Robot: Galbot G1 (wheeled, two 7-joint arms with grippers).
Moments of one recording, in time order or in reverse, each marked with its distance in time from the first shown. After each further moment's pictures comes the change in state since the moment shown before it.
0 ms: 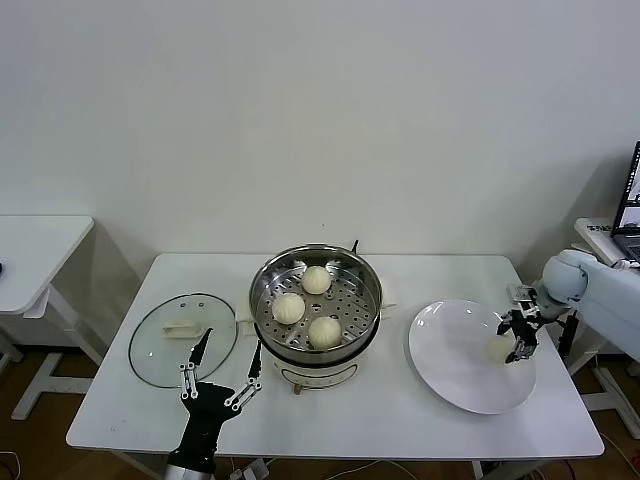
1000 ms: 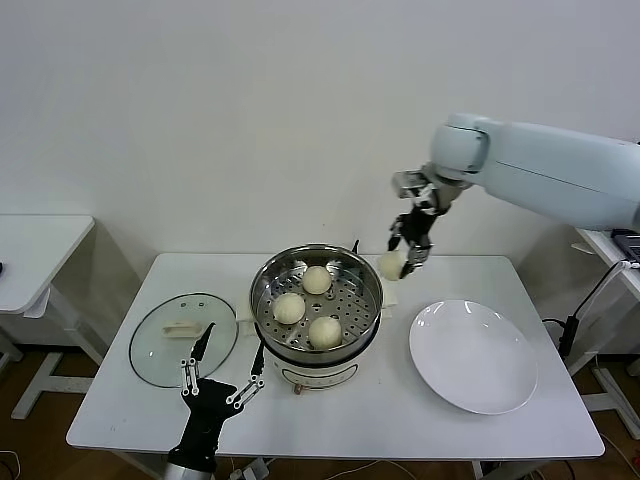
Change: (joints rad) left arm -0.002 0.015 0.013 -0.031 -0.005 0.002 -0.001; right arm 0.637 0.414 -0.434 0.219 0.474 -0.145 -0.087
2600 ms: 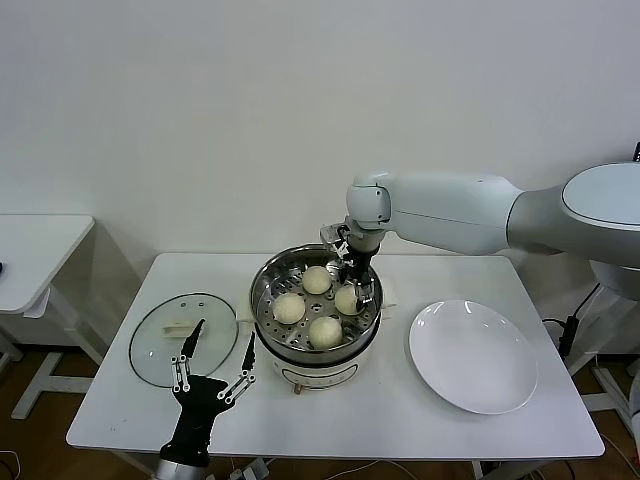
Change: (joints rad) left arm -0.006 -0.003 -0.032 0.003 -0.005 -0.002 -0.006; right arm -0.148 0.238 -0.062 -0.087 -0.026 -0.055 0.122
